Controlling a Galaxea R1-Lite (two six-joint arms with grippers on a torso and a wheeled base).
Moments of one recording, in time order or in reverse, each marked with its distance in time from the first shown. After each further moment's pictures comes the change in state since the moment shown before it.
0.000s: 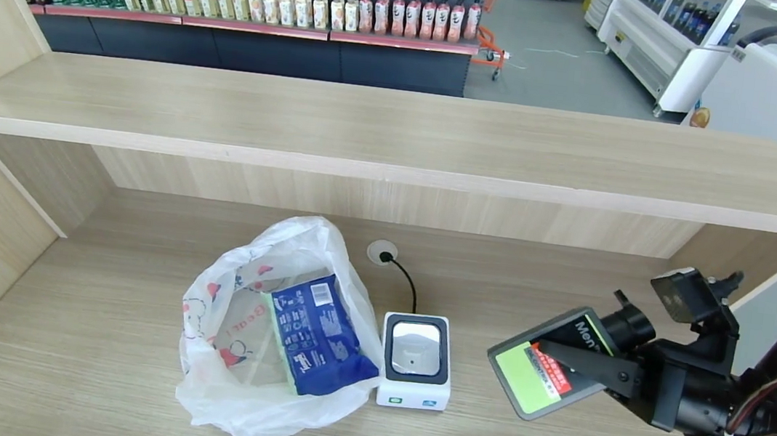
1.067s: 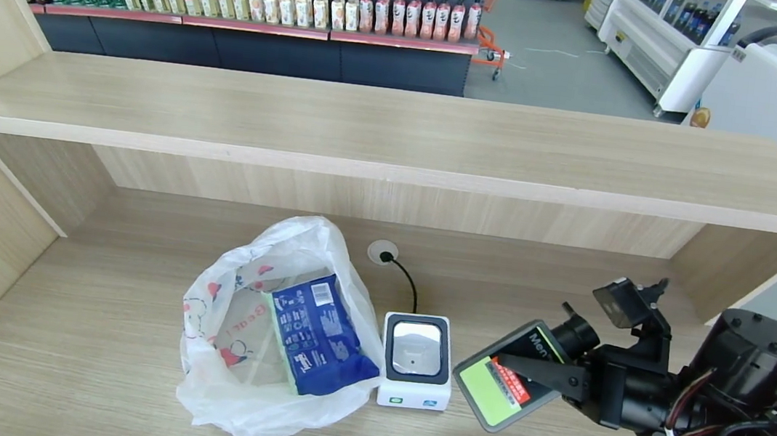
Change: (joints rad) left arm -0.001 0.000 0.000 0.000 0.000 0.000; right arm 0.075 0.151 -0.050 -0.035 0.011 0.040
